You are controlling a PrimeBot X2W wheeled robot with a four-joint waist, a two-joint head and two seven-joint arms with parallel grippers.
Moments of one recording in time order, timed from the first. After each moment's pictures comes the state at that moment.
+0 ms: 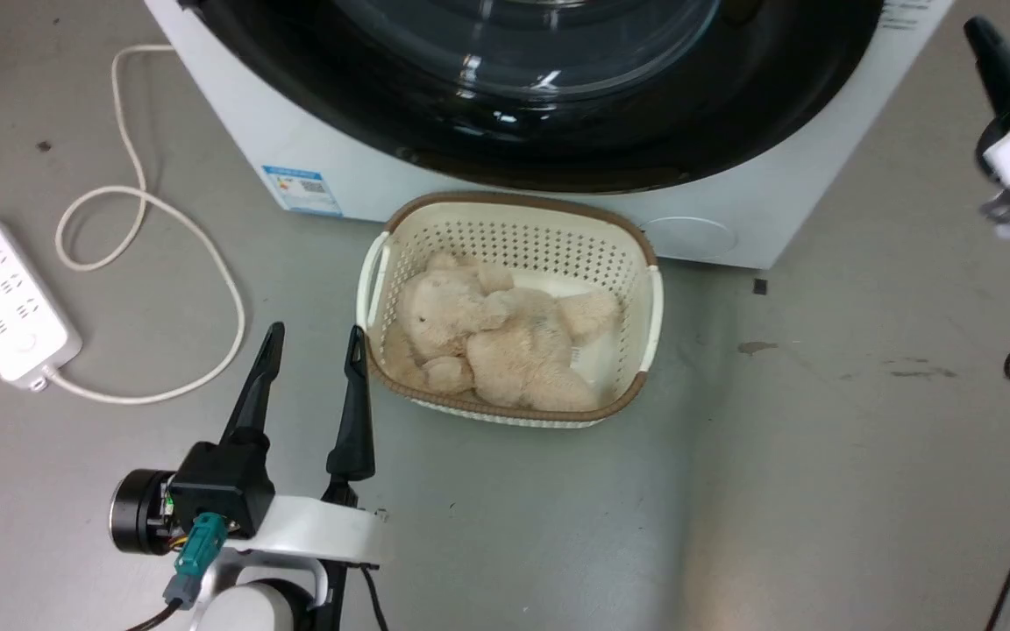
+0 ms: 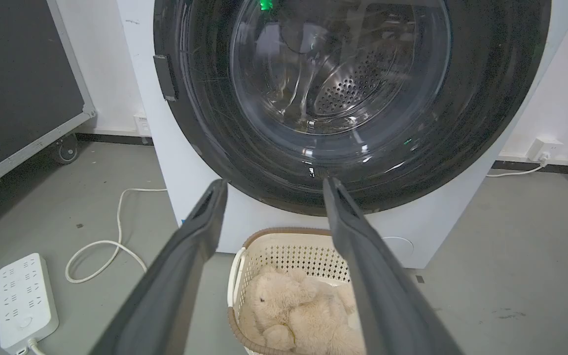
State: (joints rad) left arm -0.11 0.05 -0.12 -0.09 -0.10 0.06 -0.16; right arm -0.89 -0.15 -0.25 0.51 0.65 0.13 0.37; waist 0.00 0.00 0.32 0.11
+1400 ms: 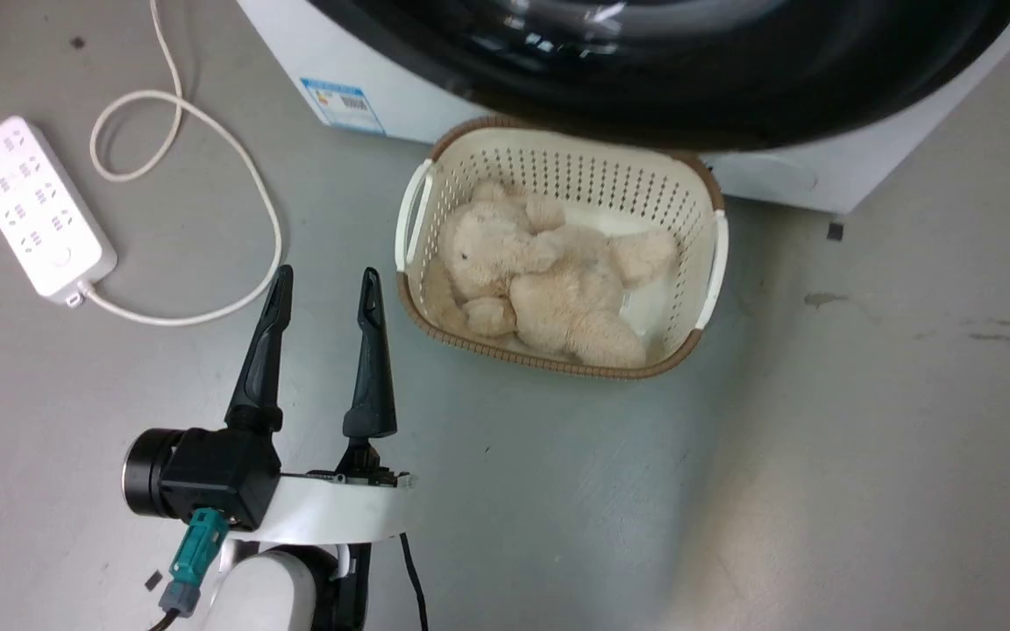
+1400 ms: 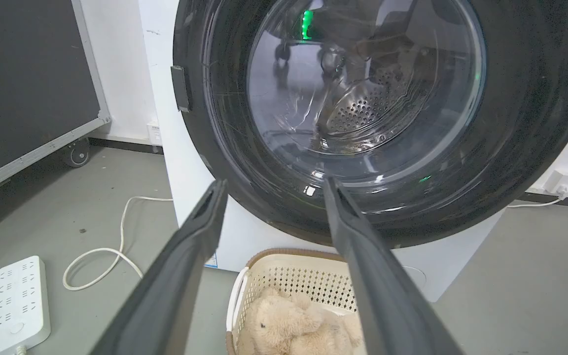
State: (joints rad) left arm -0.18 0.05 -0.19 -0.14 -0.16 0.12 -0.25; right arm -1.44 -0.26 -0.45 1.10 0.85 0.13 0.81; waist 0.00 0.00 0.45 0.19
